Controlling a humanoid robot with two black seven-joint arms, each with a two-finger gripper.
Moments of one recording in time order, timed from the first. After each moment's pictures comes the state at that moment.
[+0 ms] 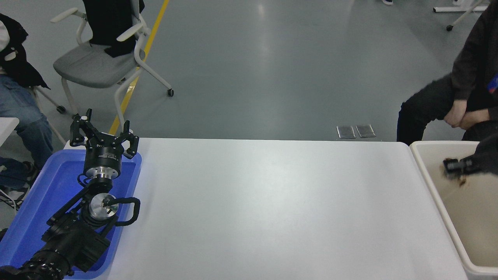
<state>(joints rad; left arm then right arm) -0.54 0.16 -1.09 -0.55 0.03 -0.40 -0.56 2.37 -0.74 -1.44 1.67 -0.70 0.43 -0.10</state>
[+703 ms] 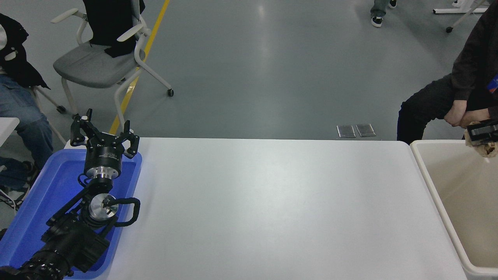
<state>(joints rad) -0.54 0.16 -1.09 -0.55 0.03 -0.40 -0.56 2.32 -0.78 -1.47 1.49 -0.74 0.44 -0.11</state>
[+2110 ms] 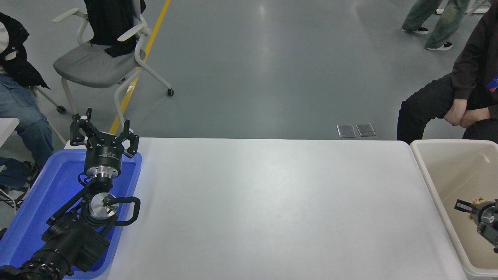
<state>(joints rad) -0.55 0.16 -1.09 -0.55 0.03 -0.40 -0.56 0.69 -0.50 -0.43 0.28 -0.68 0.00 -0.08</state>
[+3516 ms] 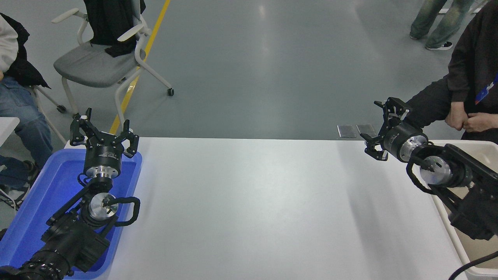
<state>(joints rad) -0.55 0.16 -1.09 -0.55 0.03 -0.39 -0.56 0.64 -0.40 0.83 0.91 -0.04 0.03 -0.07</state>
